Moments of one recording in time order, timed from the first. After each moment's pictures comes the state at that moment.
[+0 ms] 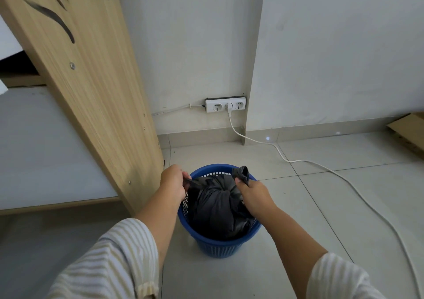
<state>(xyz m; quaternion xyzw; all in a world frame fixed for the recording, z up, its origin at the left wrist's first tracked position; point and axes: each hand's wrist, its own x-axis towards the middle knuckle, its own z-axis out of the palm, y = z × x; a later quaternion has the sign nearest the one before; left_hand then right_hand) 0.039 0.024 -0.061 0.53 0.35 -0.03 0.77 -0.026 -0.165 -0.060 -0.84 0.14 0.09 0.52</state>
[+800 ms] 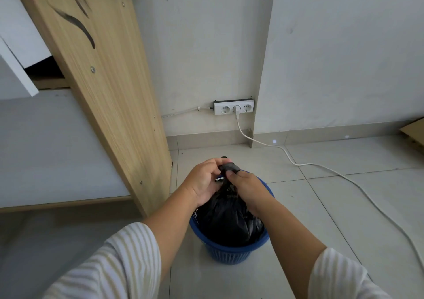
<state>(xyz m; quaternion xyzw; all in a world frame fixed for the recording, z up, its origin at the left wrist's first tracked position) 0.010 -0.008 -0.031 0.56 0.04 -0.19 0.80 -0.012 -0.134 -0.047 -0.74 0.06 0.12 0.66</state>
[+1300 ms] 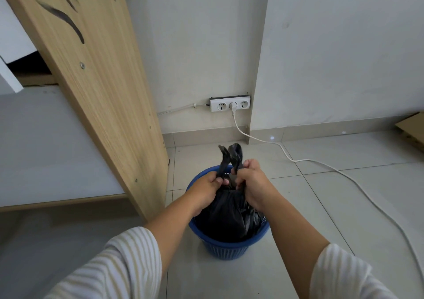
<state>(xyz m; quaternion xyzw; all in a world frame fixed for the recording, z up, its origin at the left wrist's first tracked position) 0.002 -0.005 -0.072 0.83 0.00 -0.19 0.53 -0.012 -0.149 -0.042 -0.61 0.10 0.09 0.78</state>
